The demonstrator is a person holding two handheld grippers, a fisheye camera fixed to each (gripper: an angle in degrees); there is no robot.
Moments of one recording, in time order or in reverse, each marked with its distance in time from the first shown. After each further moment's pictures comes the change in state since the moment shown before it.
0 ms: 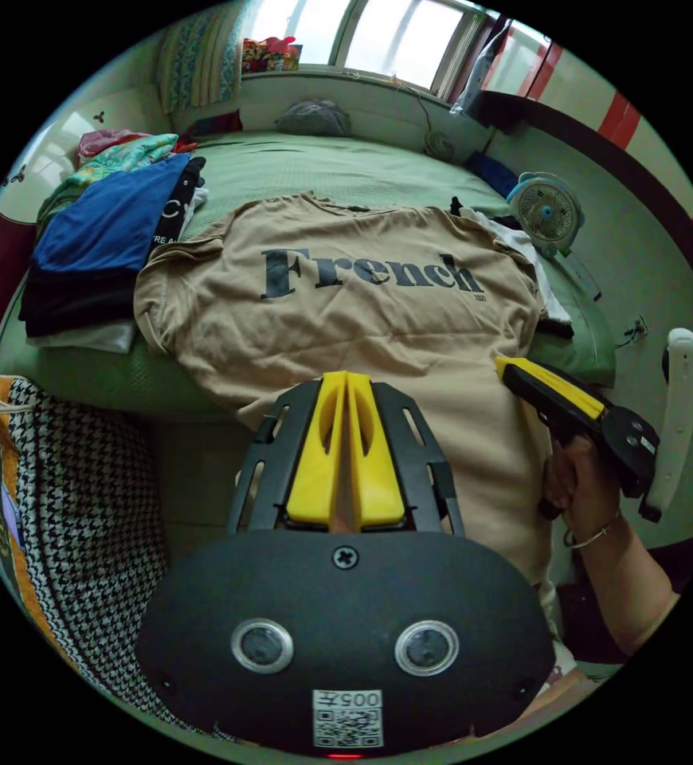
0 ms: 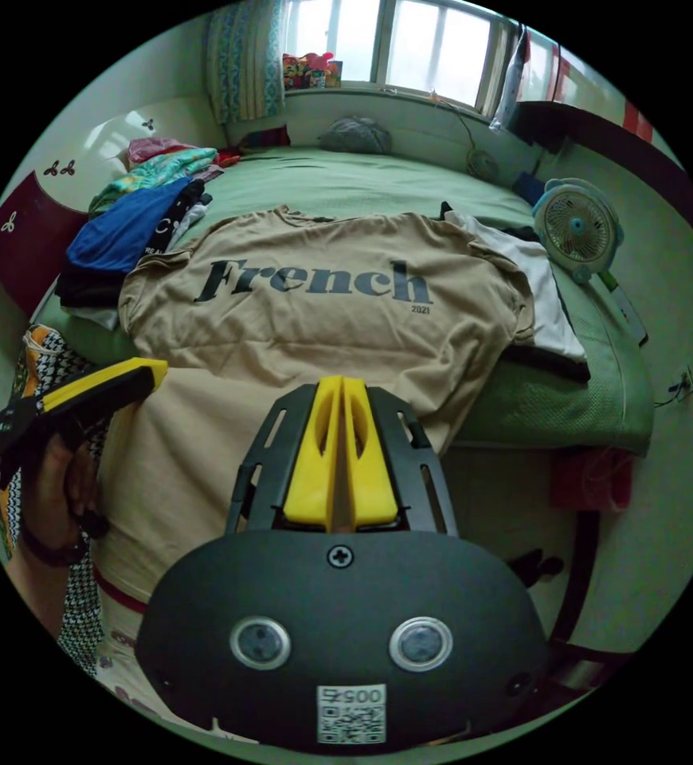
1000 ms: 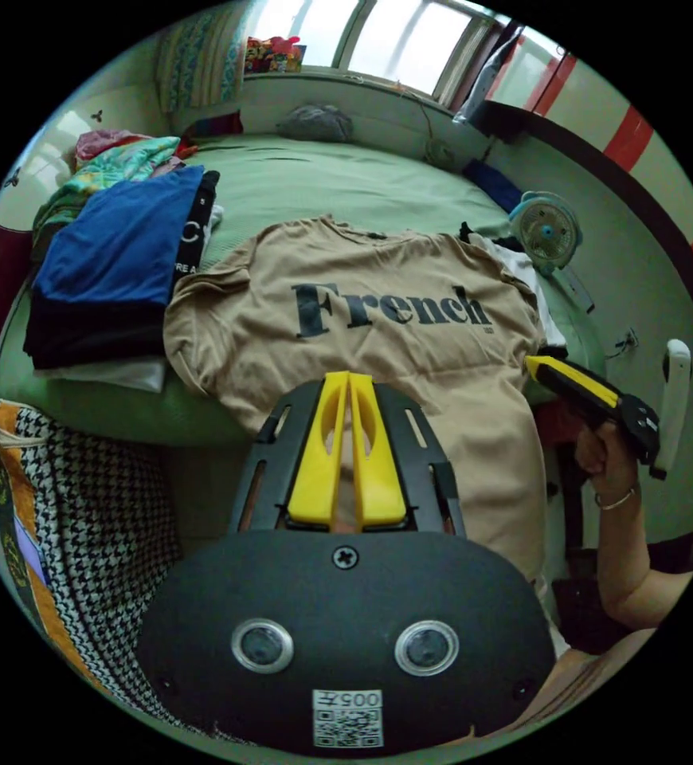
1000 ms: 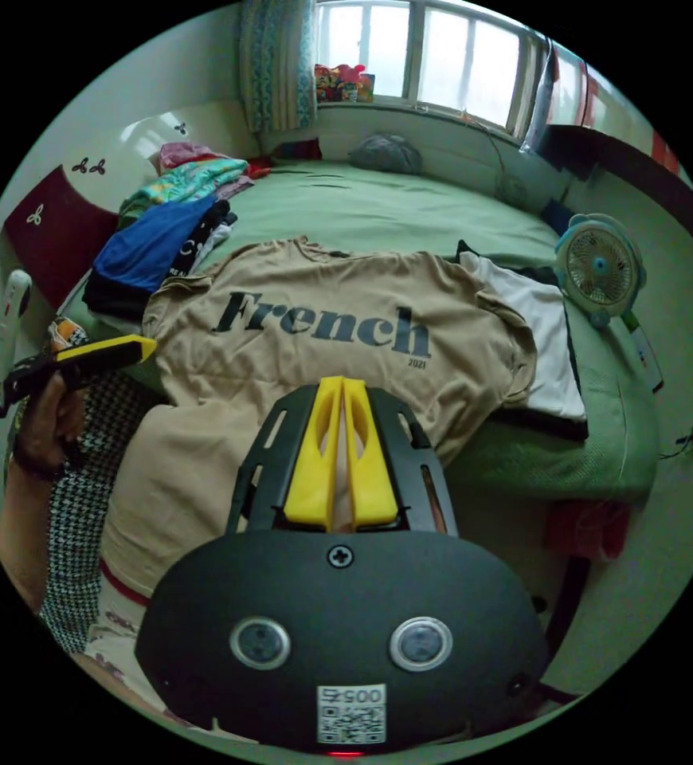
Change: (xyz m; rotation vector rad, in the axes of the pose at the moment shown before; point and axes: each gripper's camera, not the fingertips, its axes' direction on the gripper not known) left arm -0.078 -0.139 -0.078 0.021 0.021 0.000; right arm 0.070 -0.139 -0.037 0.039 -0.078 -0.094
